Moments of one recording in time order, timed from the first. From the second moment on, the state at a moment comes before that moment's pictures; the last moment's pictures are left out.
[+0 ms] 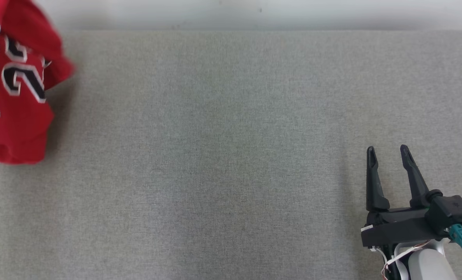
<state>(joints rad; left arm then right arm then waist) -0.91 0.48 -0.05 0.51 -0.44 -0.12 -0.05 -0.19 -0.05 -0.04 0.15 0.12 0.13 -0.26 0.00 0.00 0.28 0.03</state>
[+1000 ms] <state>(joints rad) -1.11 0.18 -0.43 0.19 -0.49 -0.12 0.14 -0.19 -0.05 0.00 0.17 0.24 0.13 -0.26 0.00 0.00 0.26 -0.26</state>
